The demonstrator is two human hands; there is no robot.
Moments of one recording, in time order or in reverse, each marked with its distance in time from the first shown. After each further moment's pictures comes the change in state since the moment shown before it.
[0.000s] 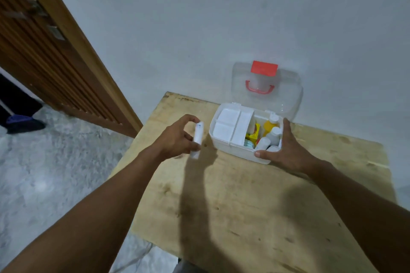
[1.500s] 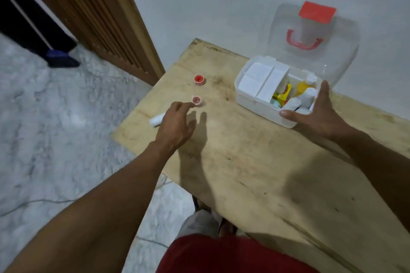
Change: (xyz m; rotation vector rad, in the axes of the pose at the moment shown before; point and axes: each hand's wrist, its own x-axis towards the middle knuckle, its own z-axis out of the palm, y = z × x) left_hand -0.068 -0.090 0.058 0.383 0.470 0.035; right_hand -0.003 -0.005 -0.004 -0.040 0.044 -0.045
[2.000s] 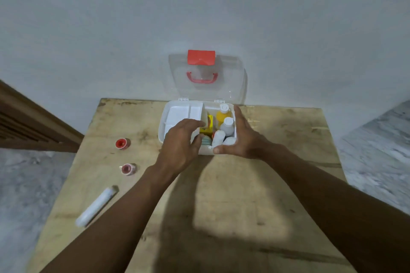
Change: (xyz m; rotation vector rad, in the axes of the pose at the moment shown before) left_hand 0.094 0.153 0.040 -0.234 -0.188 0.515; right_hand 0.001 -0.001 0.000 0.041 0.025 0.024
